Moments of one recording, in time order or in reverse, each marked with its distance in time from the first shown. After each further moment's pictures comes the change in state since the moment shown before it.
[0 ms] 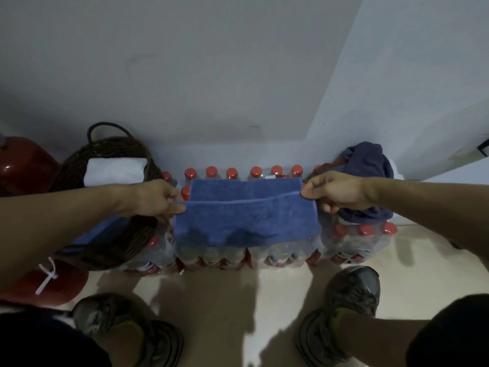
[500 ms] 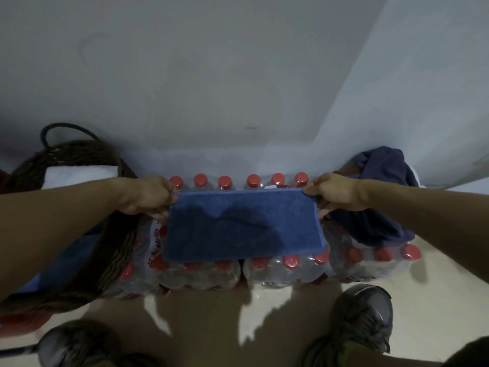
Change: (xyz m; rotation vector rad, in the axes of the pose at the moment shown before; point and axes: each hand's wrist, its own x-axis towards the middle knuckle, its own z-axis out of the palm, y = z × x) left_hand 0.098 0.002 -0.013 -0.223 0.000 -0.195; right_hand 0.096 0.013 -0.026 0.098 0.135 0.148
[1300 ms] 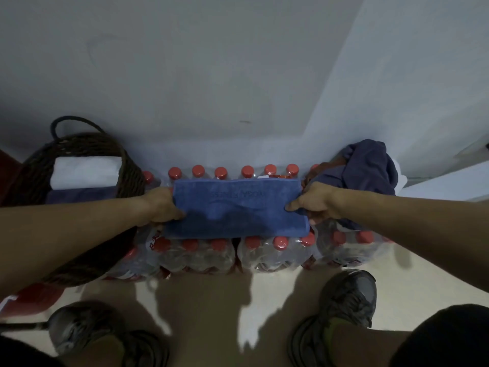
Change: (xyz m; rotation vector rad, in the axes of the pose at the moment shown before) left_hand -0.031 -0.004 0.048 0.345 0.209 -0.022; right_hand -0.030 0.011 0.035 -0.121 0.093 0.167
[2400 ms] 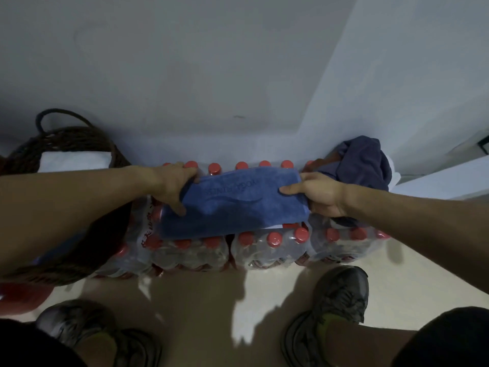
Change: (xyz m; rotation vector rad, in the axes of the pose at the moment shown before) left_hand 0.031 0.035 -0.028 0.655 -0.110 0.396; right_hand -0.015 0.003 -0.007 0.553 -0.181 -0.202
